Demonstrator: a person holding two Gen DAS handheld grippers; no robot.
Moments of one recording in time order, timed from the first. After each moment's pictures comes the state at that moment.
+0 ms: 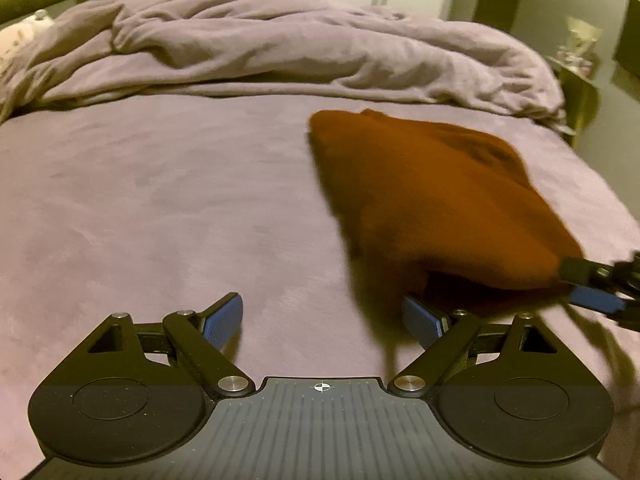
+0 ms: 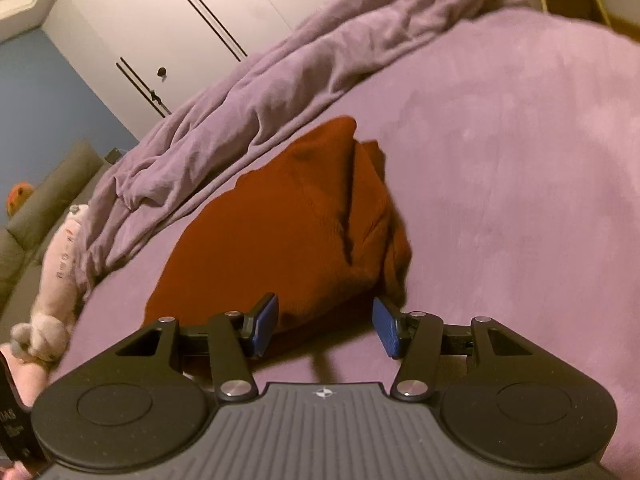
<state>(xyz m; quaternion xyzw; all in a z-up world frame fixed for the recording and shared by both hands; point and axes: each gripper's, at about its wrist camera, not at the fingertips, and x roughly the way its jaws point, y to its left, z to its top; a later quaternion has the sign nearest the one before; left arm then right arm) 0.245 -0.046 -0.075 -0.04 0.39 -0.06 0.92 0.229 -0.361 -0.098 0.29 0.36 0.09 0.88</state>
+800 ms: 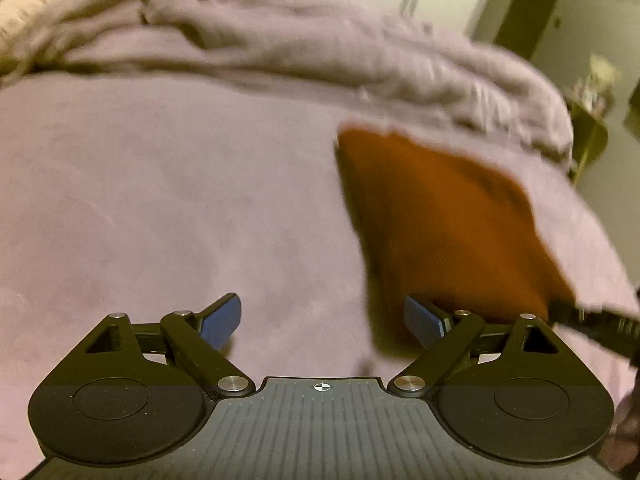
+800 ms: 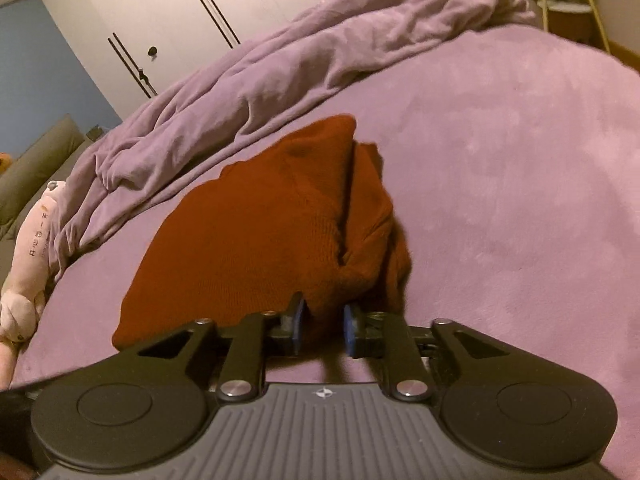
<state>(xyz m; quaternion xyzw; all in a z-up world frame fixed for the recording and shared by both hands) 0.247 -0.005 -0.052 -0.12 0.39 -0.04 0.91 0.235 -0.350 -0.082 0.20 0.37 0.05 0.90</state>
